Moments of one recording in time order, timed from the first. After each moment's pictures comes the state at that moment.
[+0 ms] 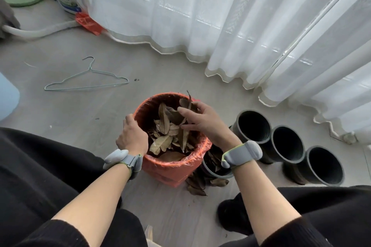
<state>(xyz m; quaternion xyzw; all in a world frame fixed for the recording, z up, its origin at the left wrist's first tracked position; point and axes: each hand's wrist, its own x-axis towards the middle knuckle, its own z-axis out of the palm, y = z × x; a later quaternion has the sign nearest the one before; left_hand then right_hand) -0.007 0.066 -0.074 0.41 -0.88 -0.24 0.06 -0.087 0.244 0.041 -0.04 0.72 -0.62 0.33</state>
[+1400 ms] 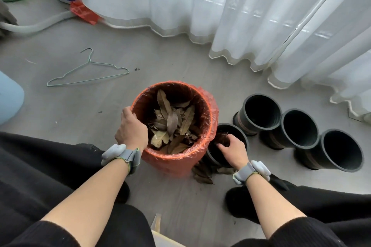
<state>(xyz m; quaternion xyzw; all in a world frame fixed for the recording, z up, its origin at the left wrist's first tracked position) -0.007 0.059 -0.082 0.42 -0.87 -0.22 0.08 -0.072 0.356 -0.131 0.02 0.94 -0.29 0.20</state>
